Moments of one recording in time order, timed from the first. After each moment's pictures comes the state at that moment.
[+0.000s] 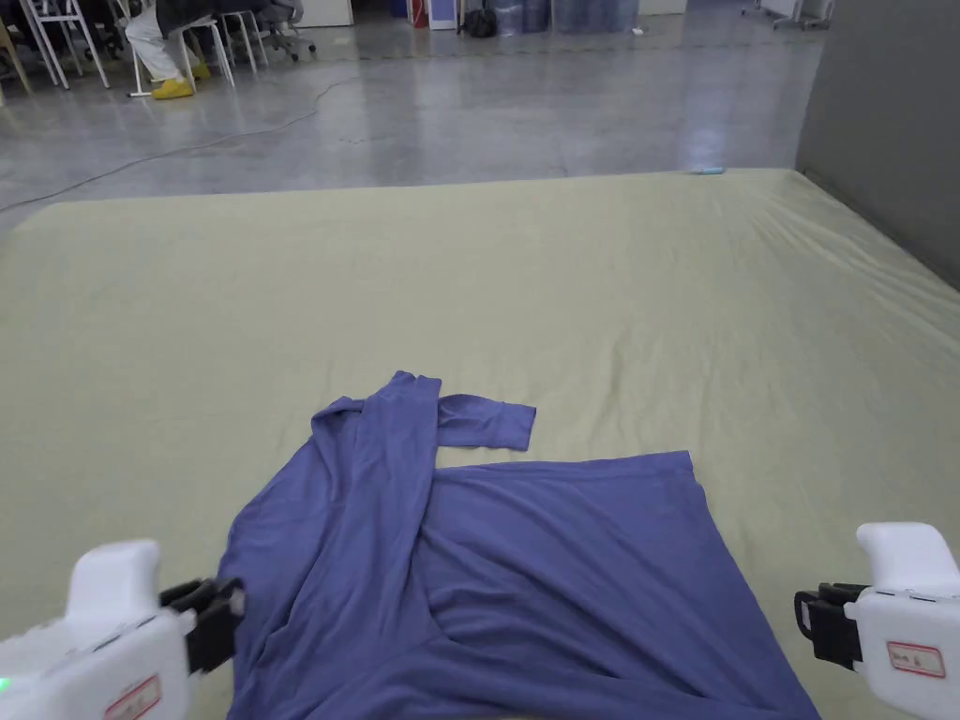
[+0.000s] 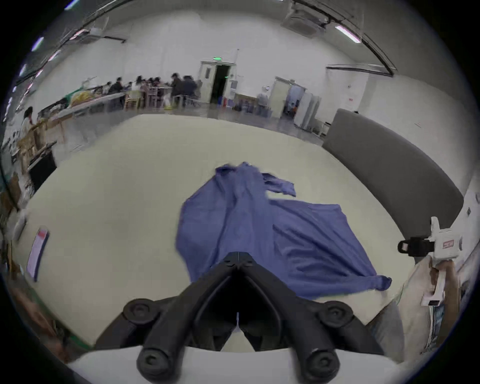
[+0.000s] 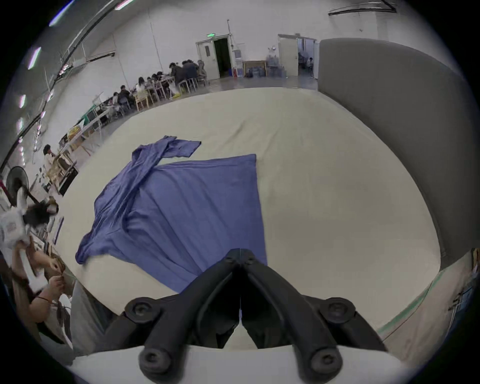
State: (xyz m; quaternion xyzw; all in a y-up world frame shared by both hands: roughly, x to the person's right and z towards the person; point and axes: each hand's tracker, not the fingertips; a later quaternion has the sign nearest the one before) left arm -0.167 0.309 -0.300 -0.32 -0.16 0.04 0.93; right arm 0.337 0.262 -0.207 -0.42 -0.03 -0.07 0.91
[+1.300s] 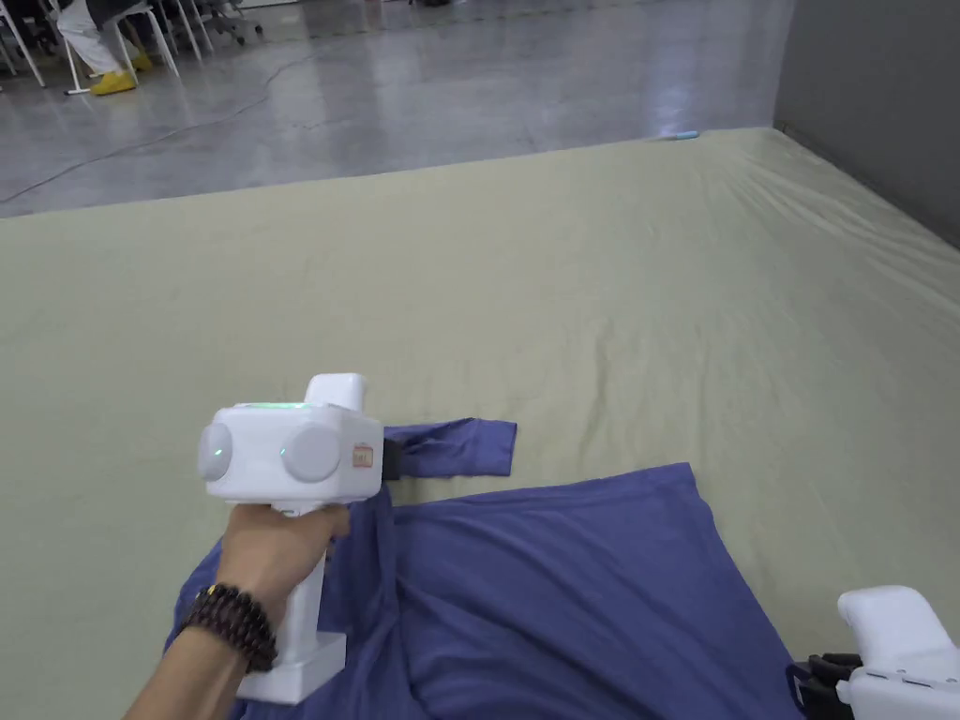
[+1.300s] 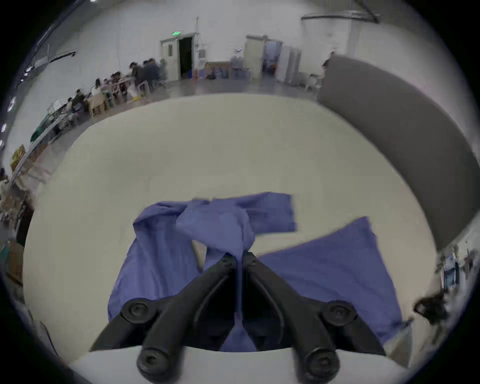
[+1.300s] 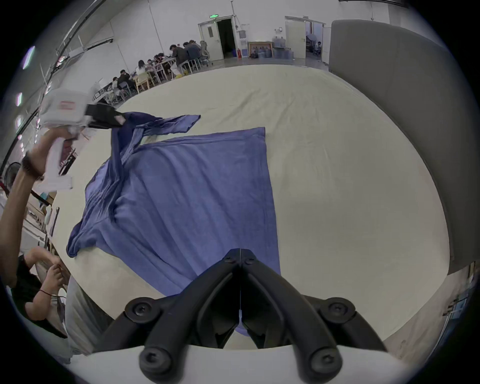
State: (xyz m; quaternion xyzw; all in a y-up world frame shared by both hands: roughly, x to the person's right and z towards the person) left arm 0.005 0.268 -0.513 -0.40 -0.22 -0.05 0.89; right arm 0.337 0.228 -0.243 -0.47 -0.01 -0.07 0.88
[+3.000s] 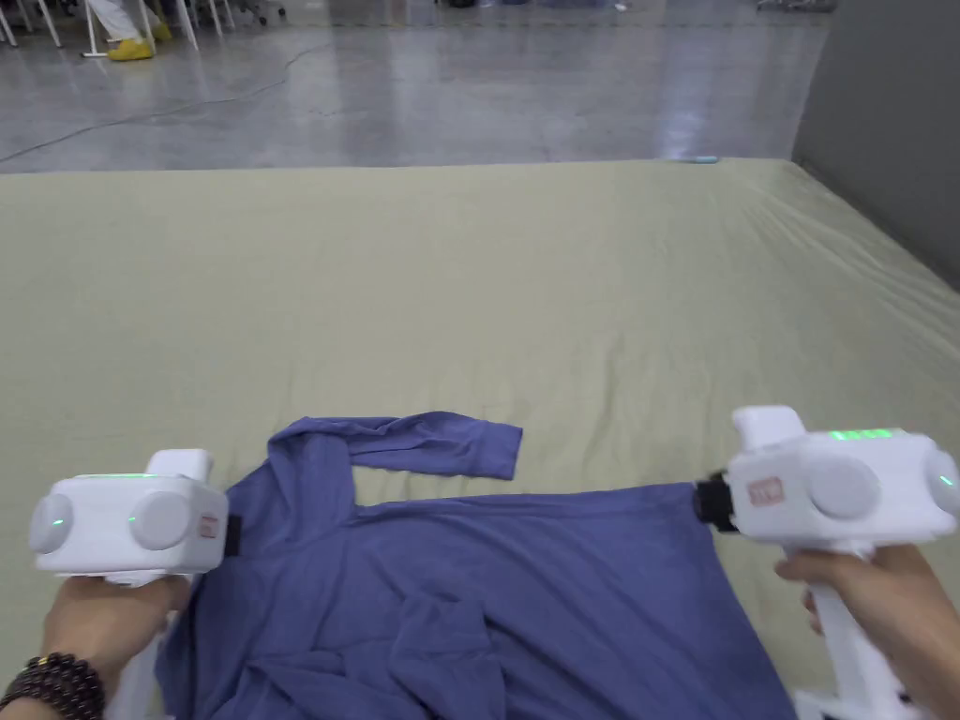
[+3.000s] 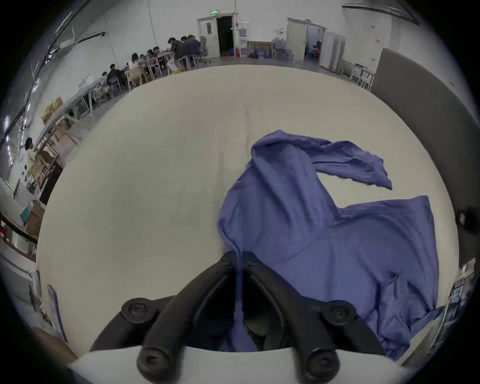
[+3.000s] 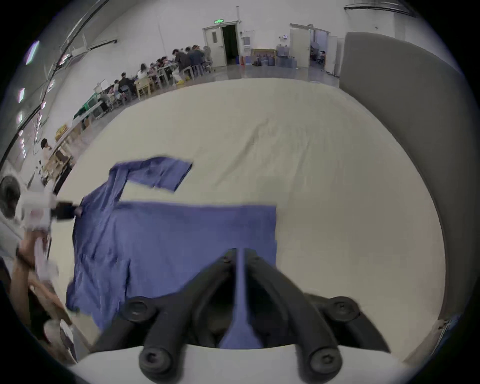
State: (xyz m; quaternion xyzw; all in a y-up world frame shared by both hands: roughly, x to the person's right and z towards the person) left arm -0.134 0.205 -0.531 -0.48 -0.06 -0.05 0.87; right arm 0.359 0.249 -0.438 -0.45 -0.03 -0.06 0.89
